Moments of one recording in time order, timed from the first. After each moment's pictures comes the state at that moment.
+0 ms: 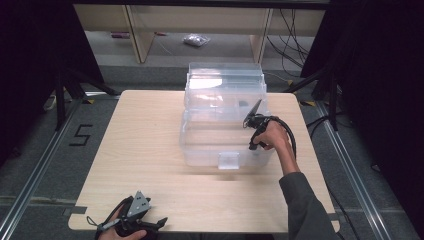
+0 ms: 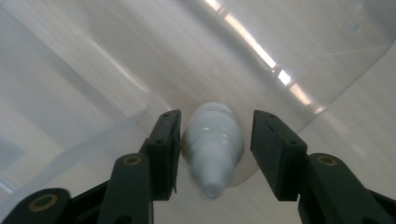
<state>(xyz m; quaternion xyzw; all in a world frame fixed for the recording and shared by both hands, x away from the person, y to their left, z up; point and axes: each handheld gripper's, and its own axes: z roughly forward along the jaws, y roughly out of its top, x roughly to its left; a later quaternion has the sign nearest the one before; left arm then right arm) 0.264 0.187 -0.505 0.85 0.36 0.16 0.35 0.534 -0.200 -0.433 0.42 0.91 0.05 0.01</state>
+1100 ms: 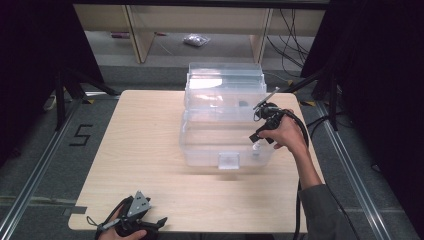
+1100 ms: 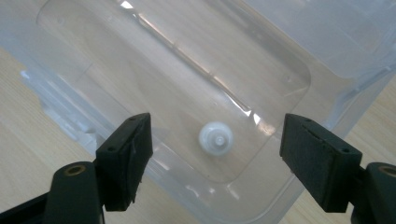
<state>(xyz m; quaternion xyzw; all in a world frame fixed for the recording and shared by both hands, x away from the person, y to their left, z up) 0.264 0.187 -0.505 0.85 0.36 0.16 0.35 0.494 -0.212 -0.361 0.42 0.89 0.17 0.09</state>
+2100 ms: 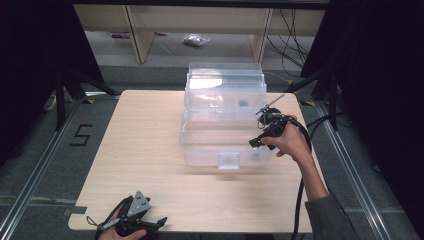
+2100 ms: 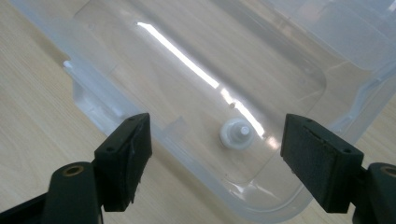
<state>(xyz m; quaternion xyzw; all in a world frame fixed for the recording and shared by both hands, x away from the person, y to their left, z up) 0.265 0.189 -0.504 0.86 0.35 0.15 0.34 0.469 -0.215 -0.359 0.41 0.89 0.21 0.08</state>
